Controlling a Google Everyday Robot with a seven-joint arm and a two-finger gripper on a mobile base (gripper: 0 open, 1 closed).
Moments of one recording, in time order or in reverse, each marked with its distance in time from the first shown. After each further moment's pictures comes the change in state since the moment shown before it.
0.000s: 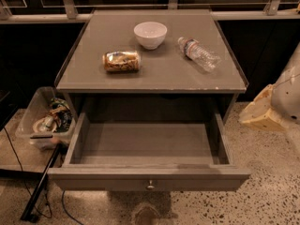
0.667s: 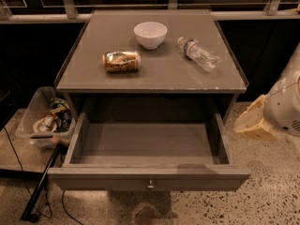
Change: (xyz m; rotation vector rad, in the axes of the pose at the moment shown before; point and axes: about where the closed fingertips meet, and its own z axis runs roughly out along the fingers) arm -0.002 0.018 0.012 -0.027 0.002 0.000
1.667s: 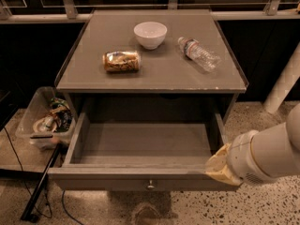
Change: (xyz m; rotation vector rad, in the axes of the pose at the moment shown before) arm 0.018 0.071 0.106 -0.097 -0.047 0.050
